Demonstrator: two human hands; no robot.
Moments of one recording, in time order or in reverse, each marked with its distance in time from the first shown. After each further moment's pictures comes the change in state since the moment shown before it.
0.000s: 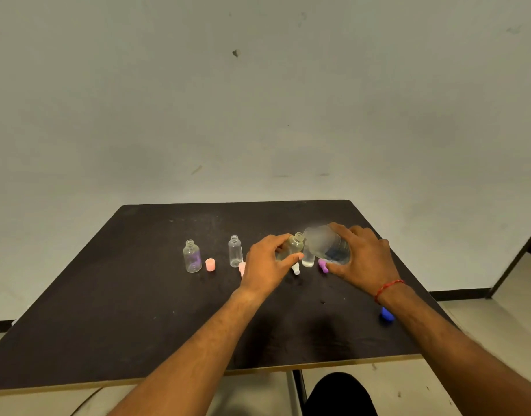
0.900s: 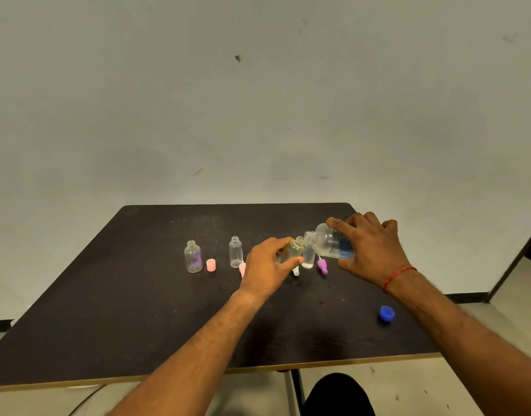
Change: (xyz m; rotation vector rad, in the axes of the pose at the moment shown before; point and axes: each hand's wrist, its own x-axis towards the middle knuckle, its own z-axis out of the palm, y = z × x) left_hand -0.011 0.014 -0.009 -0.007 -0.020 -0.003; right_hand 0.006 -0.010 -0.044 -0.287 -0.055 -0.133
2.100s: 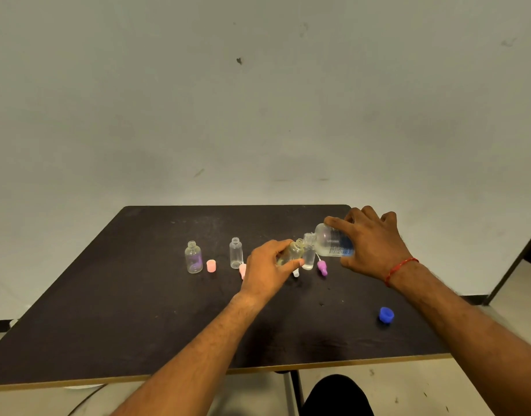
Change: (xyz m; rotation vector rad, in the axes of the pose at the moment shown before) left_hand -0.001 -0.002 0.003 -0.027 0.008 -0.012; right_hand 0.006 0.002 -0.019 -0.079 -0.027 -0.063
